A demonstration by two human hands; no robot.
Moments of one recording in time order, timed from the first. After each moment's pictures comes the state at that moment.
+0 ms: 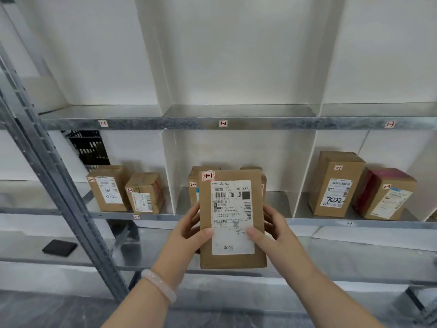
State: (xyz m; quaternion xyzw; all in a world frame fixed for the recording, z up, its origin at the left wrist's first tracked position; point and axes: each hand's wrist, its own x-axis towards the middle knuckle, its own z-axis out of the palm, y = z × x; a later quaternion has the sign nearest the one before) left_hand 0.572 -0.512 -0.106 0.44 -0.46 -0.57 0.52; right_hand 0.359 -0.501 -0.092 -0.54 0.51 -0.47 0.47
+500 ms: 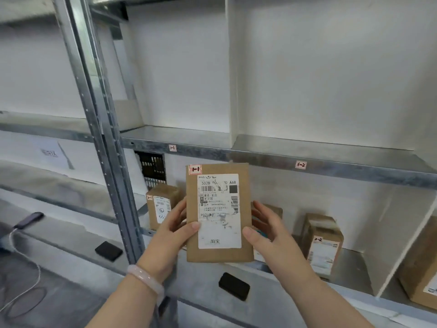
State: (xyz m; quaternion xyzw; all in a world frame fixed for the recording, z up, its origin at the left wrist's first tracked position) left_hand 0.719 -0.578 -0.062 0.45 -0.45 -0.46 0.62; right_hand 0.490 -0.615 -0.048 -0.64 0.39 -0.44 0.50
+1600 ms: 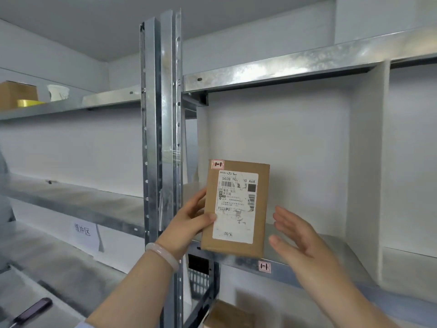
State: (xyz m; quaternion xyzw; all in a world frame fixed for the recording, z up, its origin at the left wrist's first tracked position) left_hand 0.996 -0.785 0.093 0.39 -0.58 -0.34 0.63; right_hand 0.738 -0.777 0.086 -0.70 0.29 -0.53 0.38
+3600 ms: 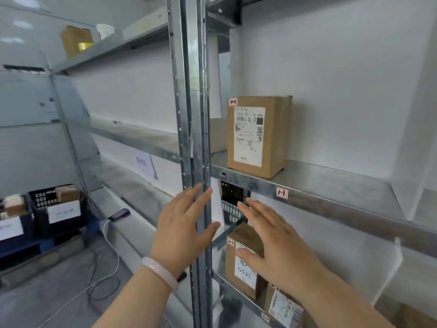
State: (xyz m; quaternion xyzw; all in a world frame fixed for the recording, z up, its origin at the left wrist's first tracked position) left_hand 0.946 -0.664 -0.032 0.72 -0.56 0.25 0.33; right_hand 0.748 -0.762 -0.014 -0.95 0.23 -0.21 0.06
